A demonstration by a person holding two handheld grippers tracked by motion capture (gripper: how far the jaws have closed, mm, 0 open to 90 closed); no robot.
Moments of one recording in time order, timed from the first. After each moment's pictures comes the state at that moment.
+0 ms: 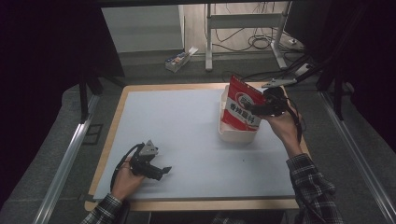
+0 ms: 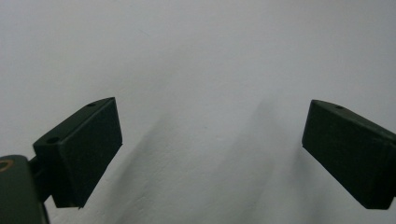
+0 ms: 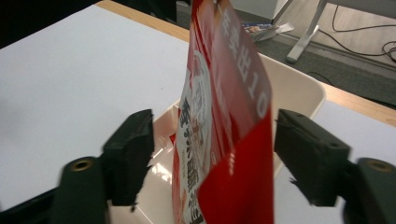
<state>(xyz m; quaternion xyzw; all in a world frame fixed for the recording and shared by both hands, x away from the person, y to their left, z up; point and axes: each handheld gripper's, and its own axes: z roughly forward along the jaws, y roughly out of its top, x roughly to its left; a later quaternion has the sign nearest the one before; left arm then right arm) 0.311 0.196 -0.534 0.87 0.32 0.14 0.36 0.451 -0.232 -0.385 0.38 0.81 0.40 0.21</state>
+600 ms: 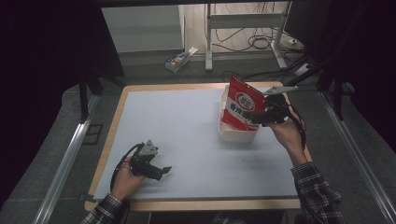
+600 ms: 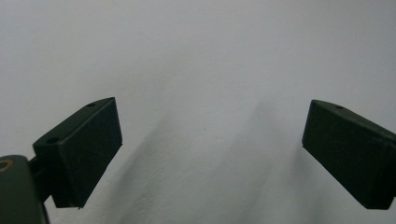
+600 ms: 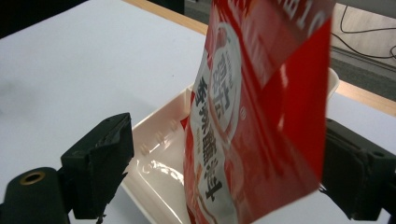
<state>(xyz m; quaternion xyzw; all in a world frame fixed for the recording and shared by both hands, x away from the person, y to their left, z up) 0.311 0.196 -0.533 0.87 0.31 0.14 0.36 0.431 -0.236 -0.392 0.36 0.82 0.40 0.20</state>
